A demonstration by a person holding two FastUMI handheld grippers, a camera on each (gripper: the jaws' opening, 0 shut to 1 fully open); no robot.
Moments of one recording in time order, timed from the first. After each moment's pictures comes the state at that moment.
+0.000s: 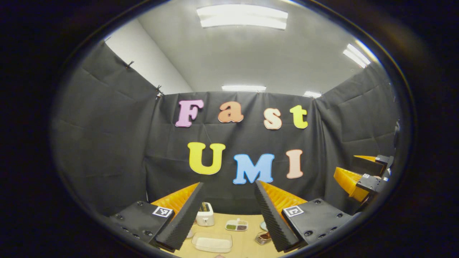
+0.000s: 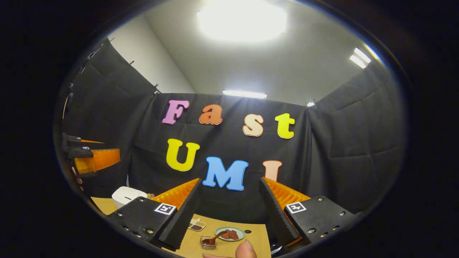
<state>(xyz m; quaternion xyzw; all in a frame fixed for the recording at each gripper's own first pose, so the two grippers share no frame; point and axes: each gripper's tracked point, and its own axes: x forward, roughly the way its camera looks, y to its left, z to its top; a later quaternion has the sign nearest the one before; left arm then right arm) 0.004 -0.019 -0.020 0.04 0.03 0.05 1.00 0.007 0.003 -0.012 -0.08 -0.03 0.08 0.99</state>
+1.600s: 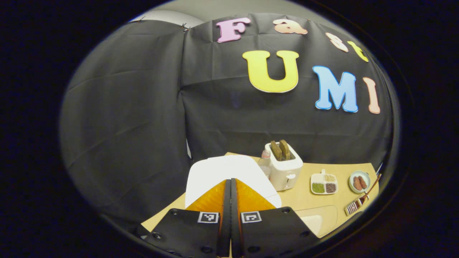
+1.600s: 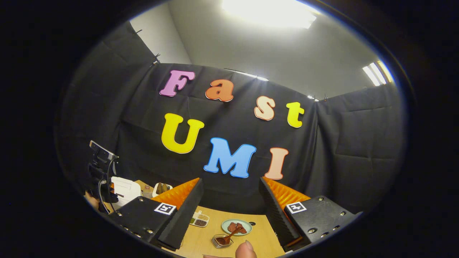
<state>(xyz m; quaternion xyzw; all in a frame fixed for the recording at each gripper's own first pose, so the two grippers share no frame) 0.158 0.348 -0.407 0.06 0.31 0.23 0.92 0.086 0.162 -0.069 -0.13 0.06 -0.01 0.99</state>
